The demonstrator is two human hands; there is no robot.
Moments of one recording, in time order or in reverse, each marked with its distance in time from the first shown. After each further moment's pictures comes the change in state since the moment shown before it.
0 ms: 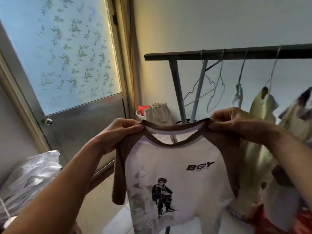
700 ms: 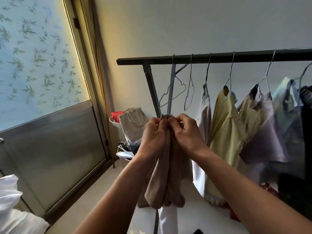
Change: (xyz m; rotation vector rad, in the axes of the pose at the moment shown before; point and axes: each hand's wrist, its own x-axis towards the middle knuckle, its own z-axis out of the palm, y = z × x) left_hand 0.020 0.012 0.133 -0.073 0.216 0.211; right_hand 0.013 0.006 0.113 -0.141 0.707 -0.164
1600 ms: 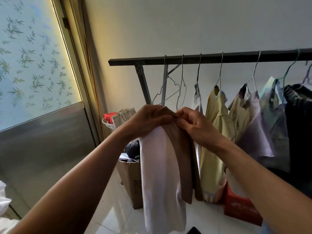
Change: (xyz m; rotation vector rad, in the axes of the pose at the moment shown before) left_hand 0.042 0.029 -0.030 0.360 -0.515 0.430; right_hand -0.001 -0.008 -0.055 0.039 -0.253 -0.059
